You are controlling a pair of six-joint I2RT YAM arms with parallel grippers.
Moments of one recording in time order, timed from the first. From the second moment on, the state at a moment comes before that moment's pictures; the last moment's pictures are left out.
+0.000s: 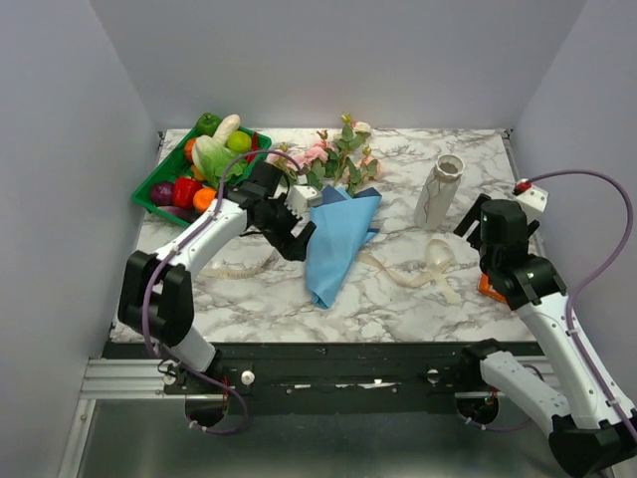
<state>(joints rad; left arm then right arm) -0.40 1.56 1.23 -0.76 0.50 0.38 0.29 0.82 0.91 -0.64 0.62 0.52</state>
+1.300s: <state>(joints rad) 0.13 1.27 1.07 -0.69 0.53 0.34 1.36 1.81 1.34 -0.61 0.74 0.12</state>
